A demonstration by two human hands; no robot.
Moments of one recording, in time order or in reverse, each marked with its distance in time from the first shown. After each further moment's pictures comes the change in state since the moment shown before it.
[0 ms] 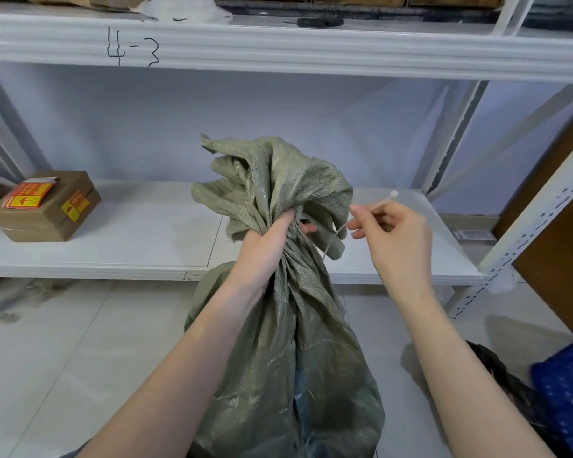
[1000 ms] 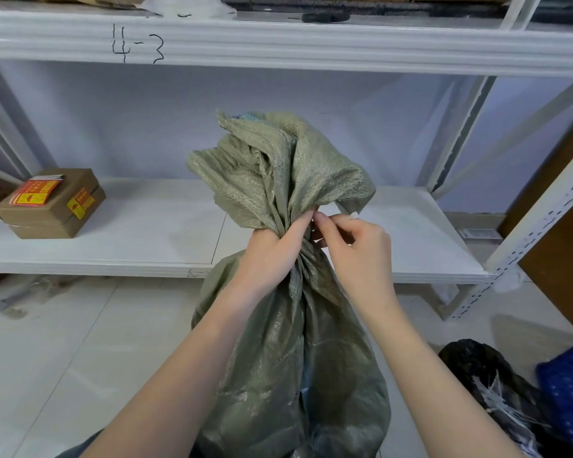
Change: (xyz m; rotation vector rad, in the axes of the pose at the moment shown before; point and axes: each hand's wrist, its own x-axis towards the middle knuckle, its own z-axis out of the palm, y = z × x) left_hand -0.015 0.007 -0.003 0.401 -0.045 0.178; right_hand -0.023 0.002 0.034 -0.064 -0.094 -0.170
